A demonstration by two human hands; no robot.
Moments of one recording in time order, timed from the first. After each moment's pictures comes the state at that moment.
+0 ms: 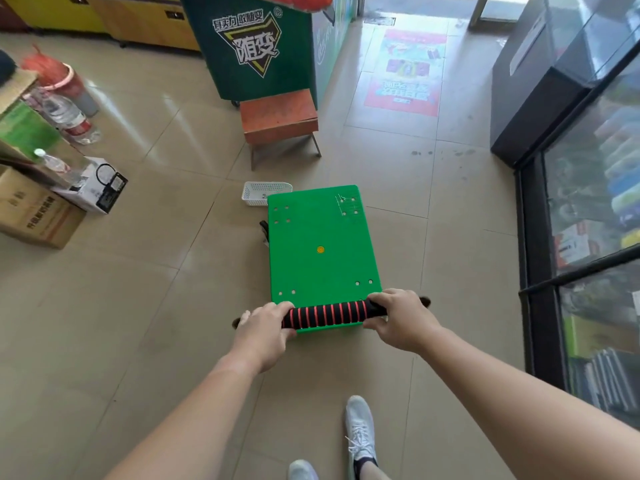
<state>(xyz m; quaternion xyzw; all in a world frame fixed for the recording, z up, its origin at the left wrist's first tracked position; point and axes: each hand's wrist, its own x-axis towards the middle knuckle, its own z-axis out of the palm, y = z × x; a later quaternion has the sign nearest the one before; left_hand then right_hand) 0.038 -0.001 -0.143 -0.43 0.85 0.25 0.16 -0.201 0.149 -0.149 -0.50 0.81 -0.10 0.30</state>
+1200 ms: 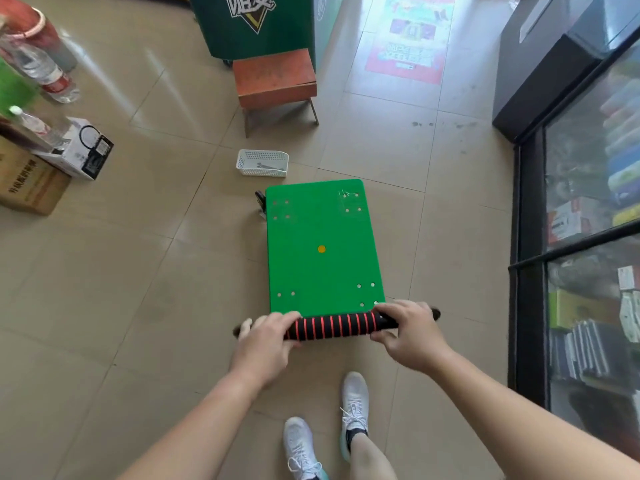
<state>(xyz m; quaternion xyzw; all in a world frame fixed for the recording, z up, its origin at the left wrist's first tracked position) 0.076 0.051 -0.144 -0.42 0.84 0.28 0.18 -0.162 0.207 -0.158 -0.47 0.82 -0.15 0.28</state>
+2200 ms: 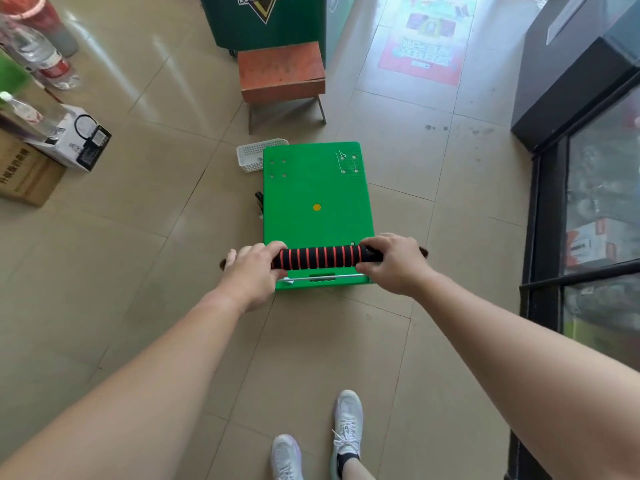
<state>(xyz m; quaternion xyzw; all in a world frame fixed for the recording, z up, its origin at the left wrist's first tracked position) -0.020 -0.087 -0.150 -0.45 0.84 0.27 0.13 -0.257 0.050 -0.148 -0.49 0.81 -0.14 0.30</state>
